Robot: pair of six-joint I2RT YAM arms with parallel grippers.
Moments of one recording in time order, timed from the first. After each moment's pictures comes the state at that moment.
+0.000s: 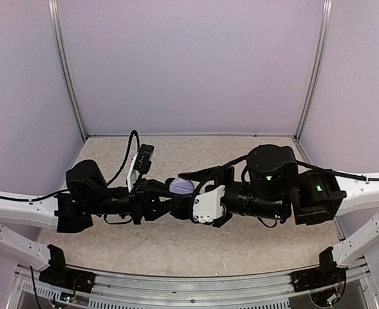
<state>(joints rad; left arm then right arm) -1.10 1.16 0.63 0.65 0.43 -0.52 1.42 1.31 1.17 -0.15 0.31 -0.92</state>
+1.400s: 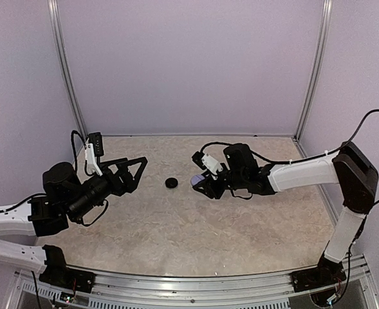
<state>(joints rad) -1.02 0.87 0.54 0.38 -0.38 -0.48 0.81 1.72 0.99 0.20 -0.18 -0.20</state>
